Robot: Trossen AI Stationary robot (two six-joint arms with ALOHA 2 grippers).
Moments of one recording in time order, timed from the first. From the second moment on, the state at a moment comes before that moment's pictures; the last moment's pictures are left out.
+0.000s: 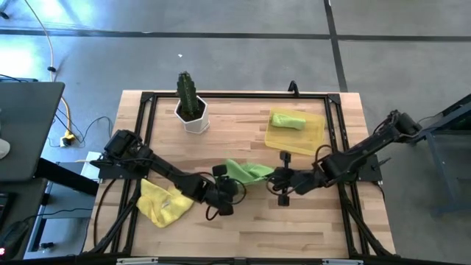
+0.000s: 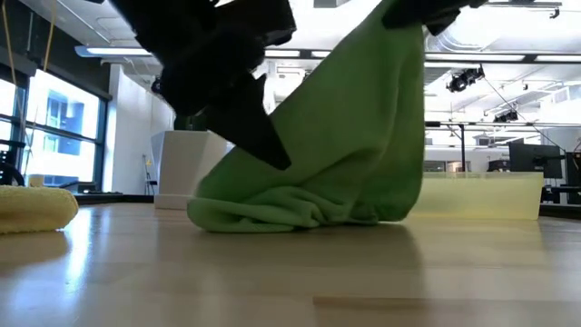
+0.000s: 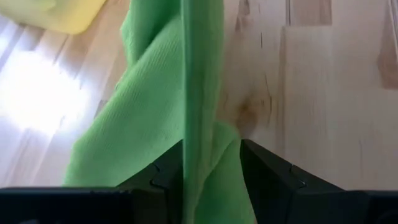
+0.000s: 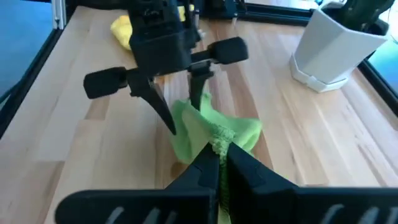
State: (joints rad) left arm -0.32 1.88 1.14 -0.26 -0.56 -0.35; right arm 0.49 1.31 0.92 -0.24 0.52 0.22
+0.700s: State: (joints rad) left arm -0.33 1.88 1.14 -0.51 -0.51 -0.47; right arm 0.49 1.28 0.92 -0.32 0.60 0.21
